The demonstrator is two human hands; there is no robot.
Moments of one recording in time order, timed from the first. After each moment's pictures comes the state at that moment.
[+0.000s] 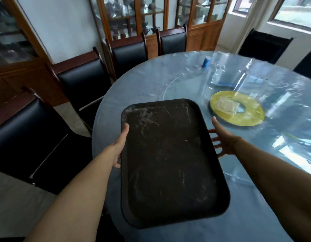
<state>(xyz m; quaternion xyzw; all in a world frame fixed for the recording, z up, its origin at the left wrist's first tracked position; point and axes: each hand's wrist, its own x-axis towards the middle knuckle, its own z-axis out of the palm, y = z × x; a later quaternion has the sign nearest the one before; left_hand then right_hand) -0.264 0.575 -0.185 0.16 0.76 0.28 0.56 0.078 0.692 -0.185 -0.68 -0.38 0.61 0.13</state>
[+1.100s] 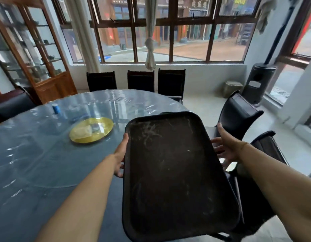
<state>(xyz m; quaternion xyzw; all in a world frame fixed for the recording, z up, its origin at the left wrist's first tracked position) 0.209 0.460 -0.104 0.51 0.55 0.06 0.66 0.524 0.245 -0.088 -0.75 -0.09 0.47 0.45</state>
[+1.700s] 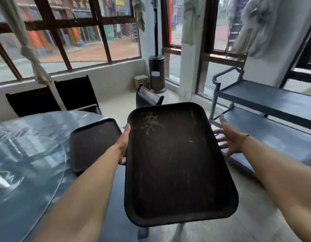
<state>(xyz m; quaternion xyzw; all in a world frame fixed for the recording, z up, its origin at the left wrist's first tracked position) 0.479 0.307 -0.089 0.68 0.34 -0.11 0.64 0.586 -0.045 -0.077 -0.73 0.16 0.28 0.60</state>
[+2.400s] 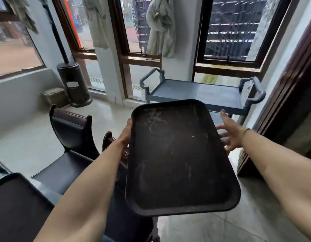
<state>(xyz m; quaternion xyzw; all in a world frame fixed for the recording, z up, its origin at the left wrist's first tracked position) 0.741 0.145 -0.080 0.73 0.09 -0.25 0.63 0.664 -0.207 -0.077 -0.68 0.37 0.09 0.62</state>
